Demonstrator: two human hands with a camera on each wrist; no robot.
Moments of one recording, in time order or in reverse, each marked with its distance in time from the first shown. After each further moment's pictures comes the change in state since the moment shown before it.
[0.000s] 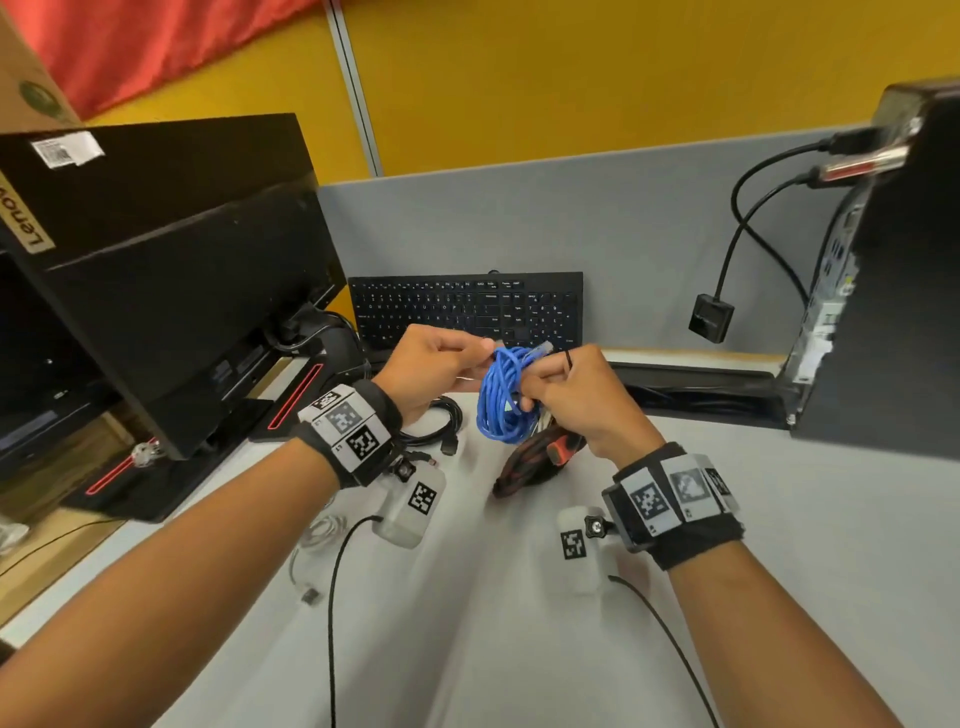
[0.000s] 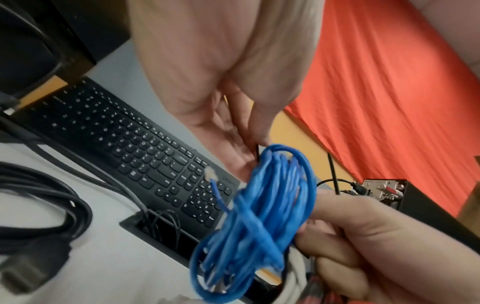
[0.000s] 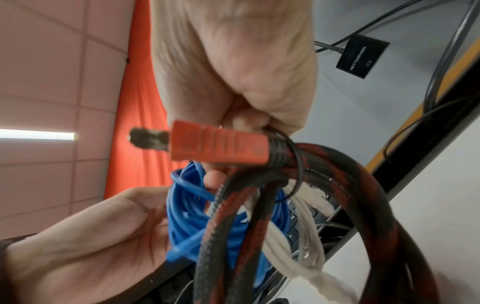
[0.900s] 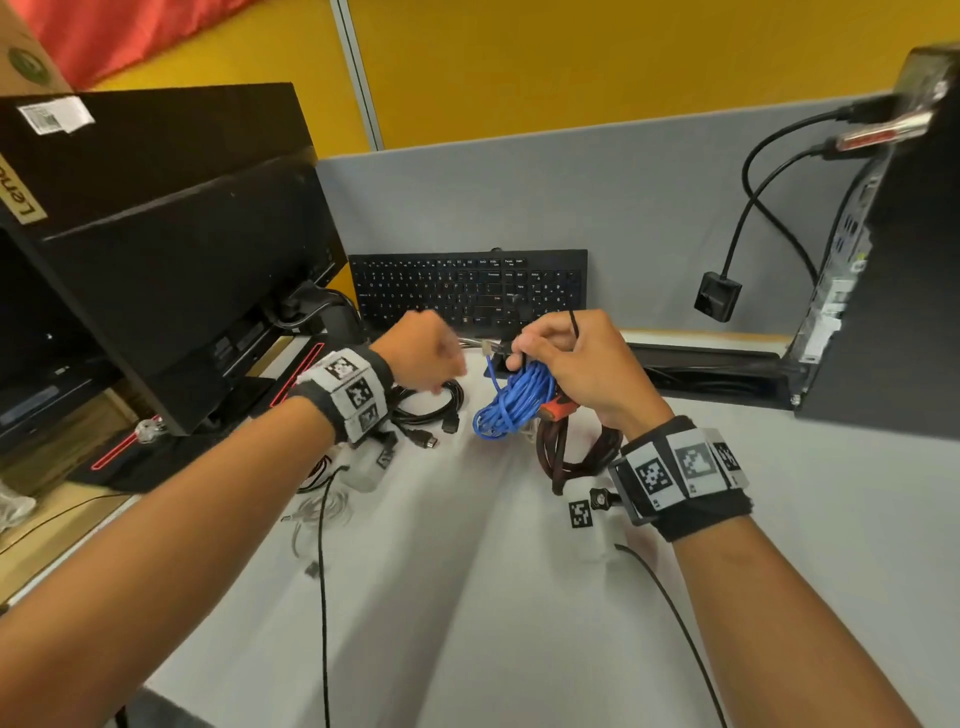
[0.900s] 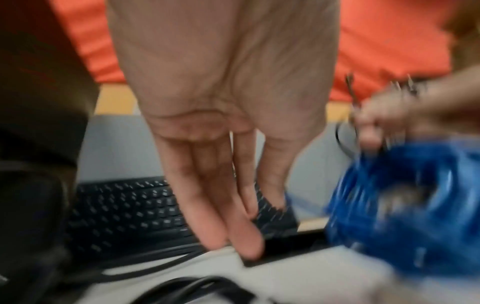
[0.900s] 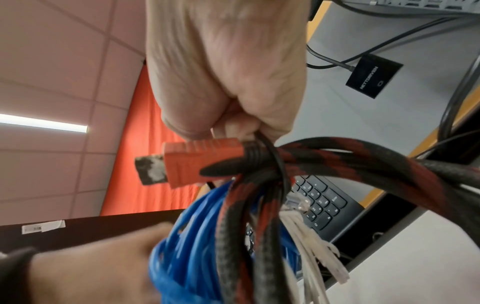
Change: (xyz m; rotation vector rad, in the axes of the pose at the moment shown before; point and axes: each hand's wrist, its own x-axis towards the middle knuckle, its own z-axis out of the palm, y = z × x) left_hand 0.014 0.001 -0.024 0.993 -0.204 -0.077; right_hand 0.000 -0.004 -0.007 0.002 -0.011 -0.174
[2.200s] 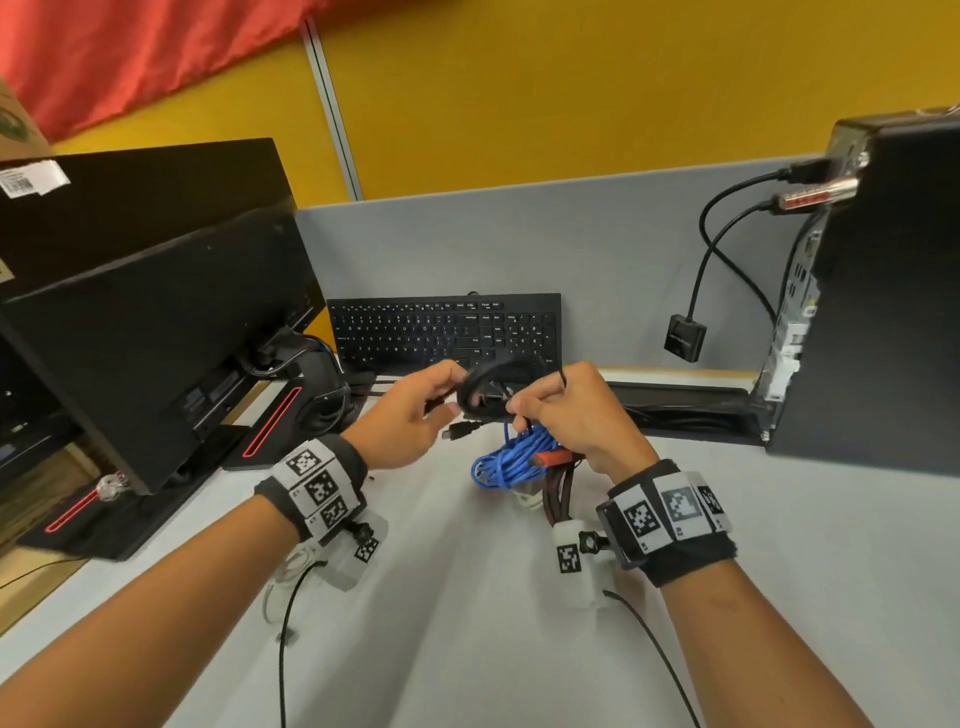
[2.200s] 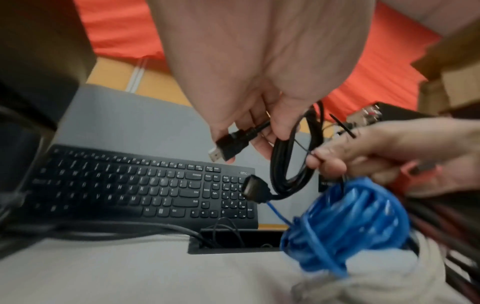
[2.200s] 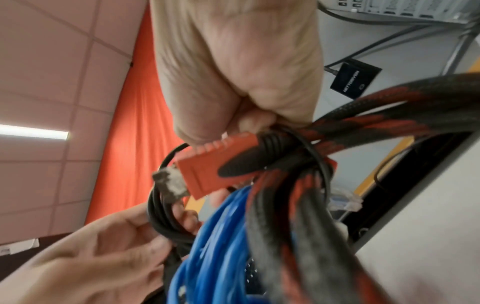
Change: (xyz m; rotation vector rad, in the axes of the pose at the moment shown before) left_hand -0.025 0.007 0.021 -0.370 0.199 0.456; right_hand 0.003 0.008 -0.012 -0.111 0.003 0.197
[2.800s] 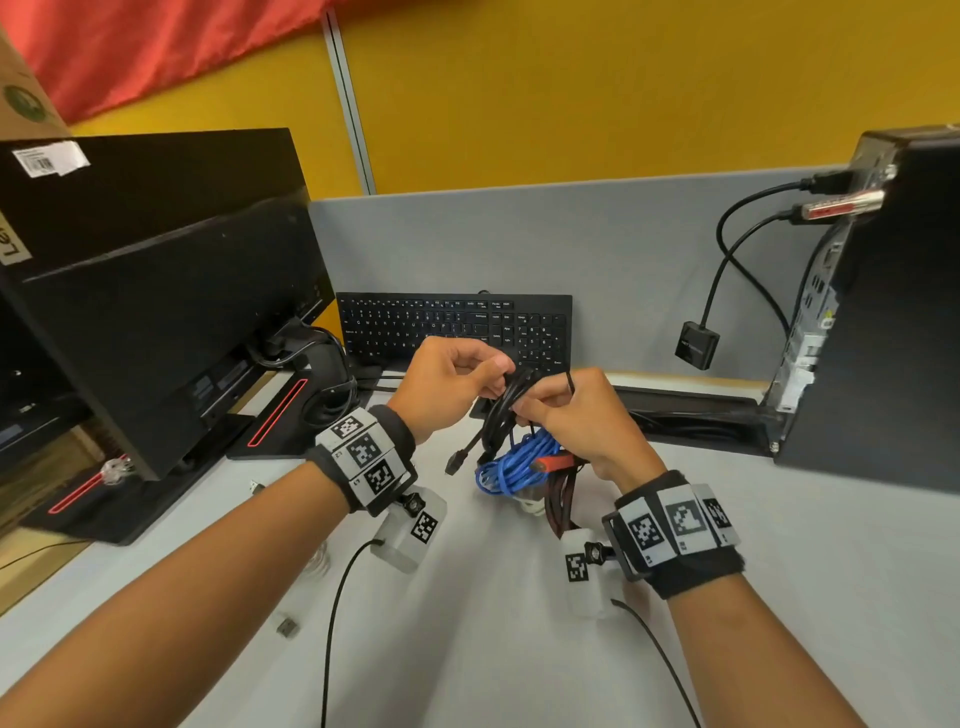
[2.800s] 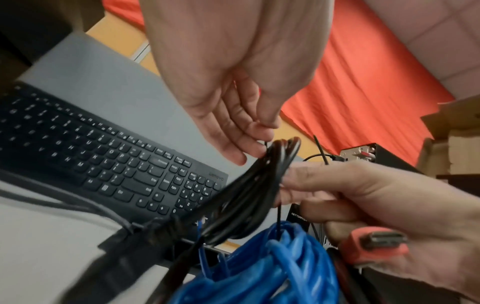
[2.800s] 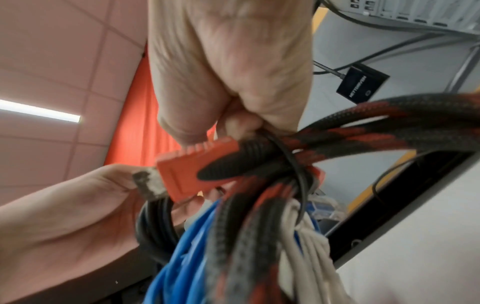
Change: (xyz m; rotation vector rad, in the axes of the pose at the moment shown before) left_hand 0.031 0.022 0.016 -0.382 0.274 -0.167; right_hand 0.001 0.003 0.005 -0.002 0.017 -0.076
